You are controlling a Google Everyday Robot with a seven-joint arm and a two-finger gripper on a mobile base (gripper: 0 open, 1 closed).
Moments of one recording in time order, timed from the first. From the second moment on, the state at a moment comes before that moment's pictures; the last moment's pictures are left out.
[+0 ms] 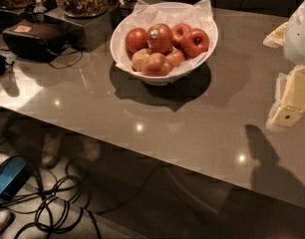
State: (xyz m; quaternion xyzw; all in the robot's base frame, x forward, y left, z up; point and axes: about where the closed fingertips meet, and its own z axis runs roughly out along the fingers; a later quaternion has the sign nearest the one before) arm 0.438 -0.217 0.976 -0.60 0.78 -0.03 0.16
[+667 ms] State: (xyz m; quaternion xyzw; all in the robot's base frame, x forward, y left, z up) arm 0.468 -0.182 0.994 -0.62 0.77 -0.05 0.15
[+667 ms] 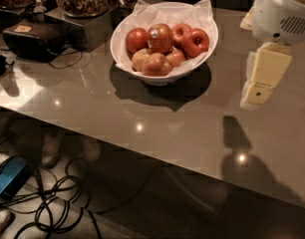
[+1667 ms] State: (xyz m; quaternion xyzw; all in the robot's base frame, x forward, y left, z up) arm 0.537 -0.139 1.028 -0.60 0.78 -0.06 0.19
